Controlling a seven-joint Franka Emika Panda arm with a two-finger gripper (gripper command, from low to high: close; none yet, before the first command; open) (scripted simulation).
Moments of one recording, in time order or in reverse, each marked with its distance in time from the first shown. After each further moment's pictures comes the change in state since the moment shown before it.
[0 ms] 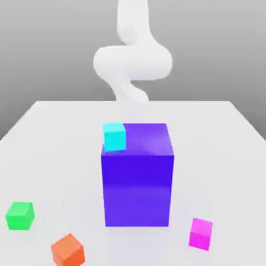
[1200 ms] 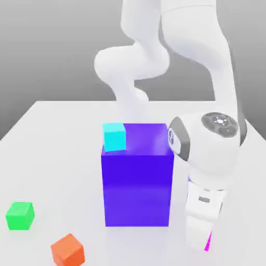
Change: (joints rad) arm 0.358 1.075 -0.018 -0.187 0.057 0.490 -0.805
